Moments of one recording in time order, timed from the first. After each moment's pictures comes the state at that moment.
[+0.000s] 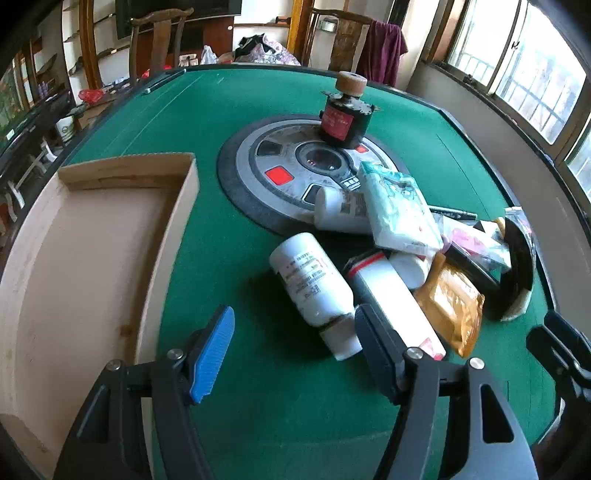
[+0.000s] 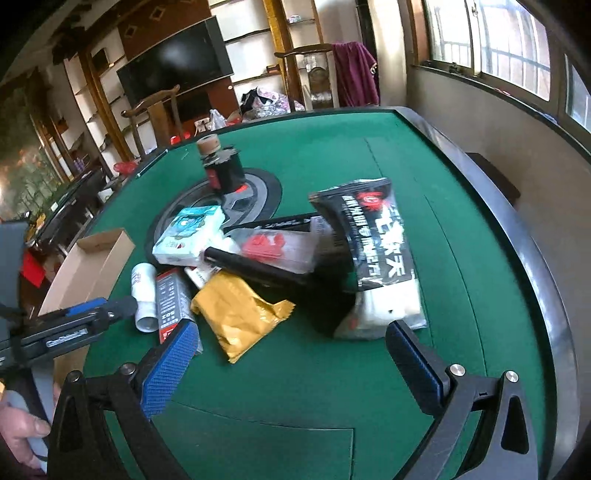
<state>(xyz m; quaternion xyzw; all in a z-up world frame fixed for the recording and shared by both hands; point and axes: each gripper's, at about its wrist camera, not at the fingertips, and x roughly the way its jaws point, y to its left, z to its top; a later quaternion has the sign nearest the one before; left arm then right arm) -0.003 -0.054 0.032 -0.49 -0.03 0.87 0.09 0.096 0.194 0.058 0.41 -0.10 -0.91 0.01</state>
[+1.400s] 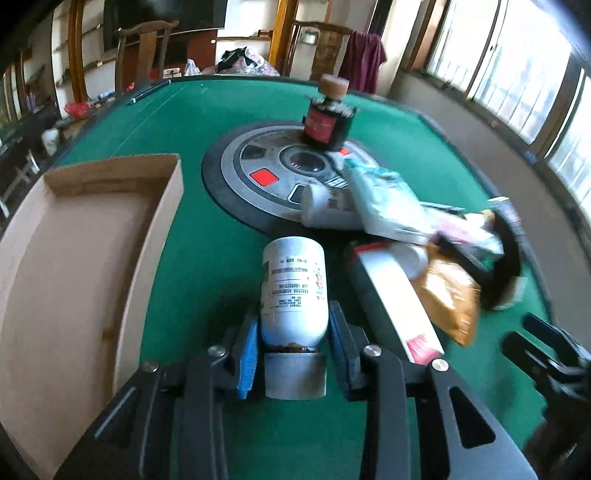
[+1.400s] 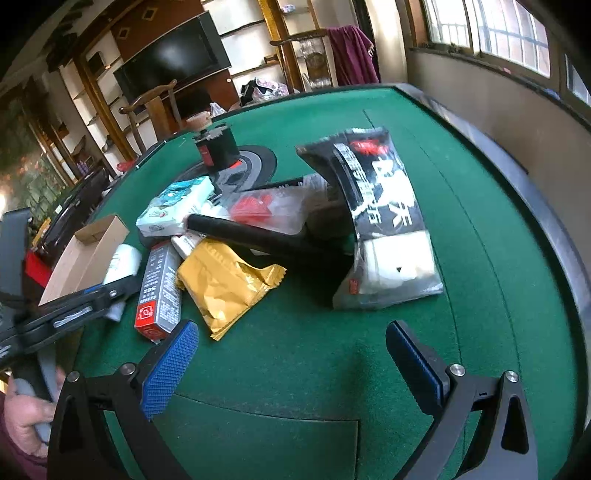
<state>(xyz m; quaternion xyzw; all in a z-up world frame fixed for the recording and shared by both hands) 0.008 -0.059 0.029 -0.47 -0.05 0.87 0.15 0.097 0.191 0.032 0.42 -0.10 -0.90 0.02</state>
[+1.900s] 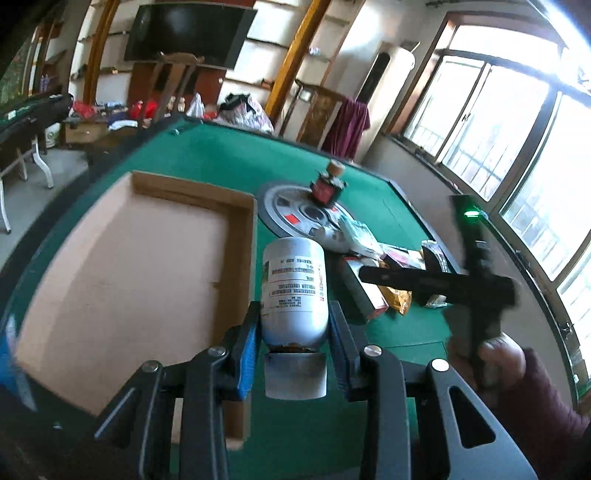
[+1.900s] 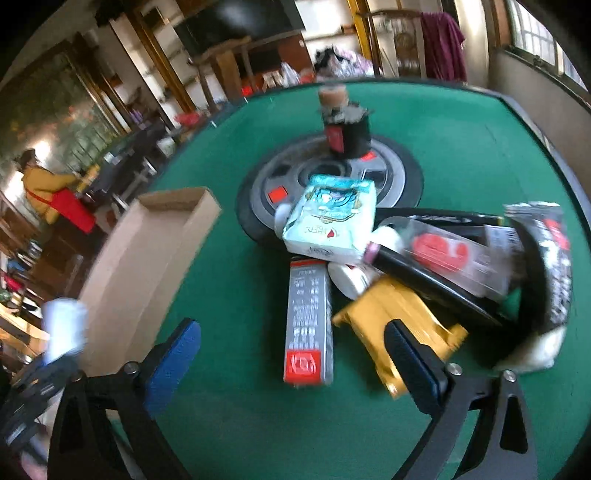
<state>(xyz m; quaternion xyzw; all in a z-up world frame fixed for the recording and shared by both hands) 0.118 -0.173 0.096 -0.37 -0.12 0.90 0.18 0.017 0.088 0.040 0.50 -0.07 -0.85 0.14</state>
